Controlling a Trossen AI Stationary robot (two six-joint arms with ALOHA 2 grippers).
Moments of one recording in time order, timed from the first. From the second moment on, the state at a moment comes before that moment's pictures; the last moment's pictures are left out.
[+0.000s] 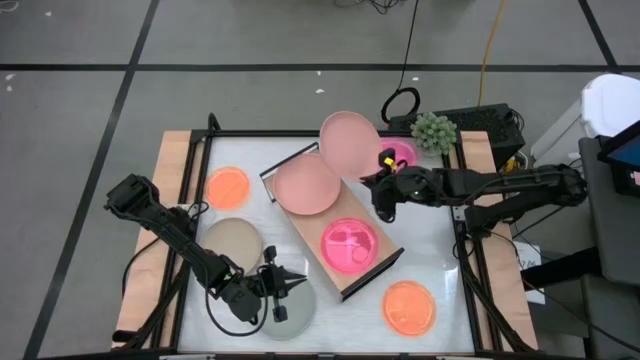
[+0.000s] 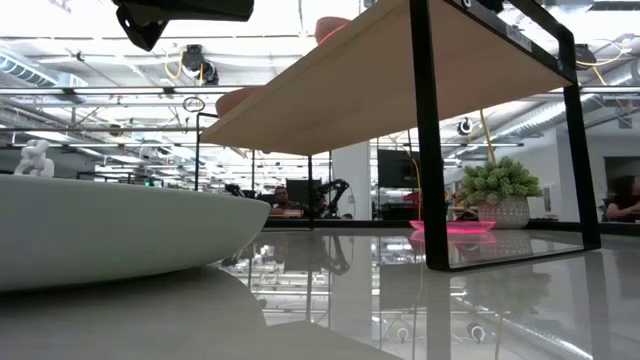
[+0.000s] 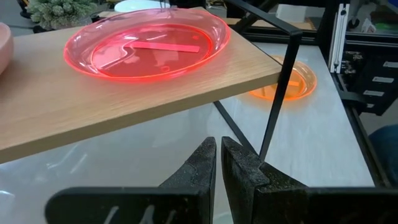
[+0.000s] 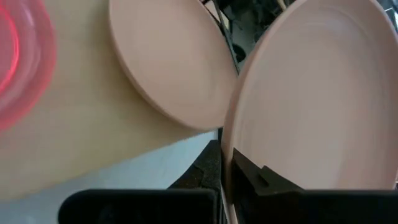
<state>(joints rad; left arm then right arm) -0.70 1.64 0.94 0.13 -0.80 -0.45 0.02 1.15 0.93 -0.31 0.43 -0.72</state>
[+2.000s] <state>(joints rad) -0.72 1.64 0.94 0.12 -0.78 -0.55 0.05 1.54 1.27 -0.44 0.18 -0.61</state>
